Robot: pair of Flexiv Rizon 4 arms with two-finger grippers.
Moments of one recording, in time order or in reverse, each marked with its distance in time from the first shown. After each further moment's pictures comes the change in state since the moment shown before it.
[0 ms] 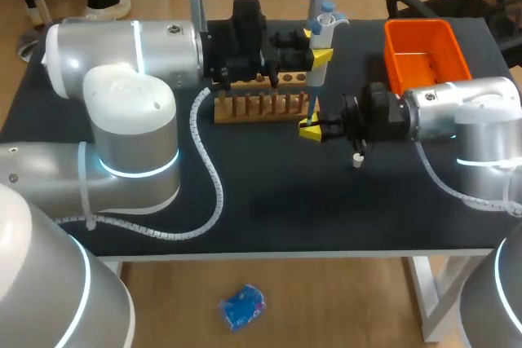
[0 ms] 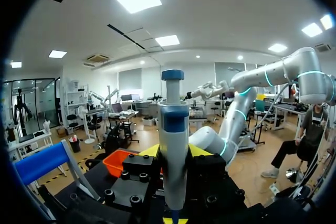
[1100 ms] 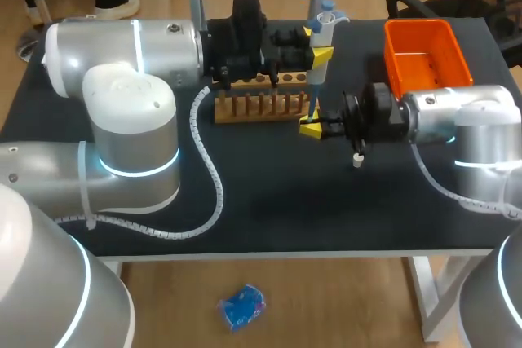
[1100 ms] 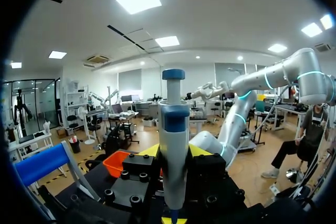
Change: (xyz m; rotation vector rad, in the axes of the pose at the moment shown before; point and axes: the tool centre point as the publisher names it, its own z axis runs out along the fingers) left arm 0.000 -0.002 0.000 0.003 0.000 0.001; right arm -0.004 0.006 0.000 -0.078 -0.006 -0.015
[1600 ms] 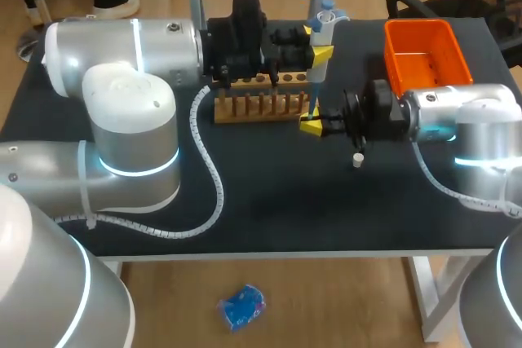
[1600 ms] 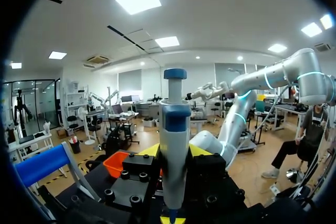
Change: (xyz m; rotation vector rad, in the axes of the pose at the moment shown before) left arm 0.000 -0.002 0.000 0.002 -0.001 0.001; right arm -0.004 0.004 -0.001 -0.002 -0.013 0.039
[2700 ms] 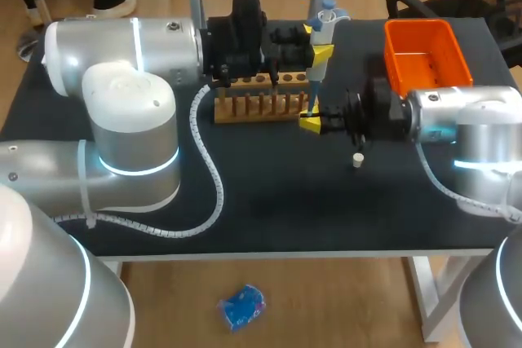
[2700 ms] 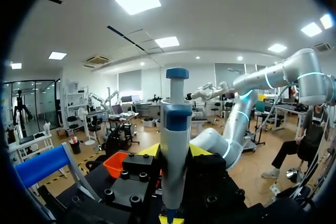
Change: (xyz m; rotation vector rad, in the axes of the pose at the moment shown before) left arm 0.000 -0.001 0.000 0.001 0.000 0.001; right arm -0.006 0.003 0.000 0.034 -0.086 0.030
